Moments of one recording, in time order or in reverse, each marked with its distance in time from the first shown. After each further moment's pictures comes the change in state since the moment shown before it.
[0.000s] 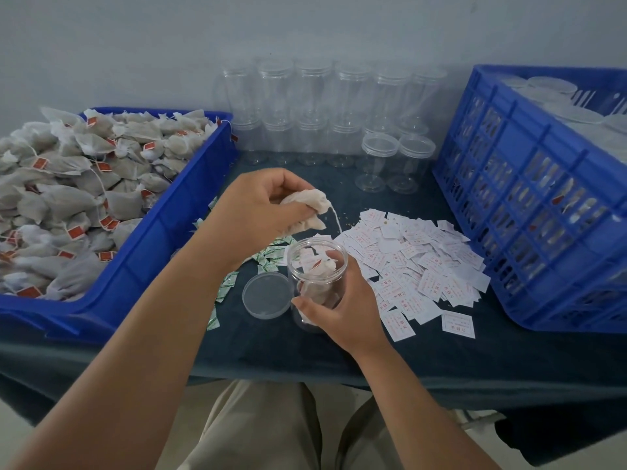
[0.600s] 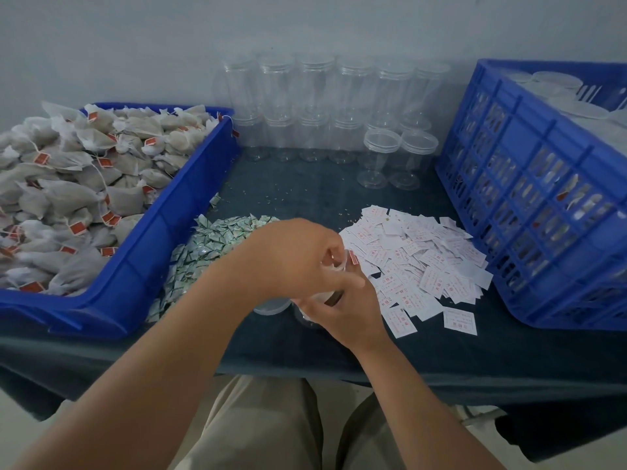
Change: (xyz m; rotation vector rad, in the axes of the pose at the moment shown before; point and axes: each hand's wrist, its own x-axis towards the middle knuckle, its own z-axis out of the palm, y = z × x) left_hand -0.012 0.002 0.039 0.829 -0.428 0.090; right_hand 0.001 -0.004 0.000 -0.086 -0.018 0.010
